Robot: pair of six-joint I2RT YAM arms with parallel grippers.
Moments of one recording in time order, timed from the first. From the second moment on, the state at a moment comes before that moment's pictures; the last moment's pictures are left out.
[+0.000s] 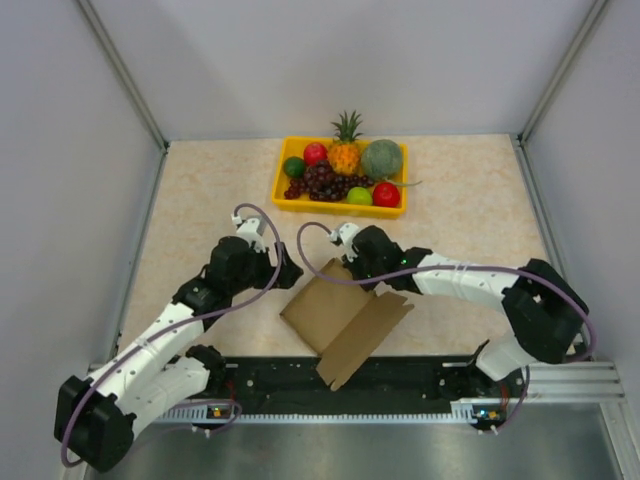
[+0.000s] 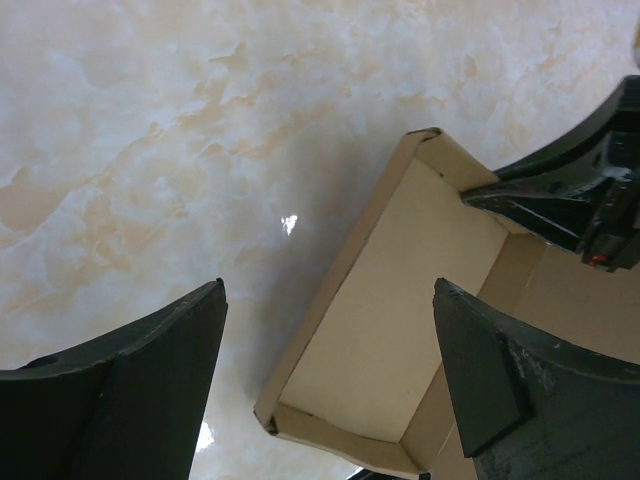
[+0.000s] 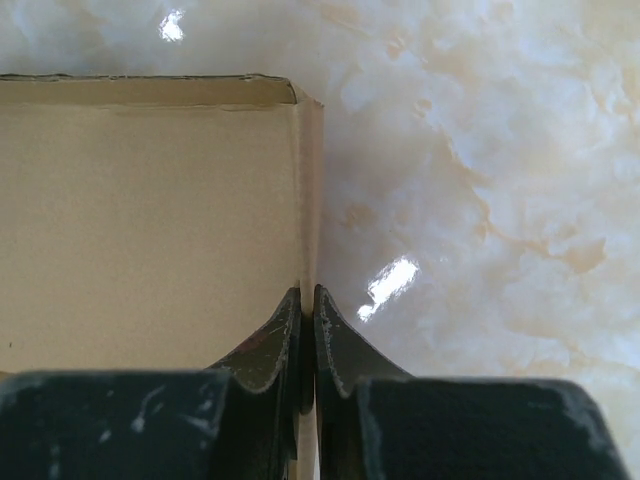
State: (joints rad) left arm -0.52 0.83 0.55 -0.27 0.09 -0.50; right arm 0.86 1.46 0.81 -0.16 0.03 0.04
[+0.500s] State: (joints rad) left arm -0.43 0.88 0.46 -0.16 0.20 -0.50; right arm 0.77 1.74 1.35 -0.56 0.07 0.12
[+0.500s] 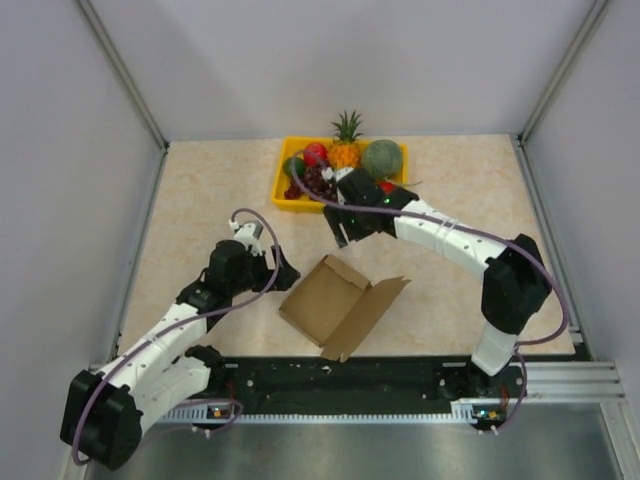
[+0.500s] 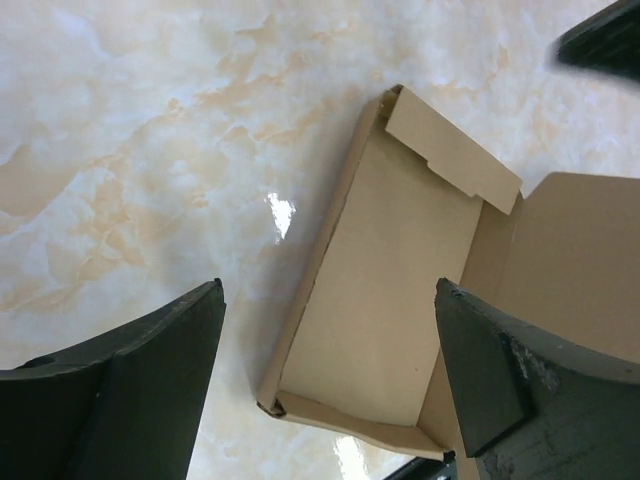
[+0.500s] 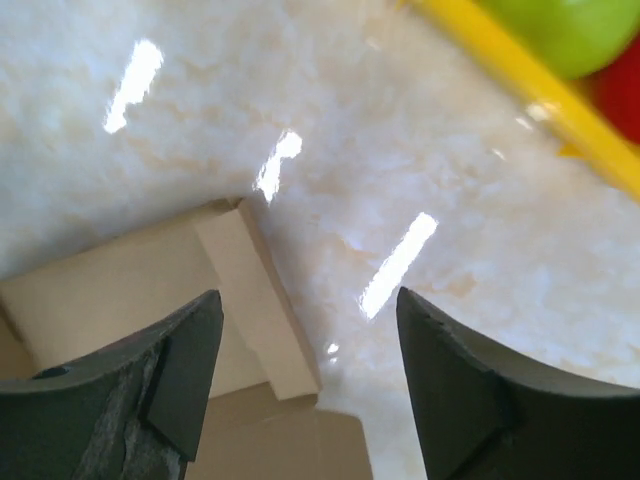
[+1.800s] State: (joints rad) left arm -0.40 1.27 0.53 0.03 0.32 -0.38; right arm 0.45 1.74 1.29 -0.46 -0.46 0.10
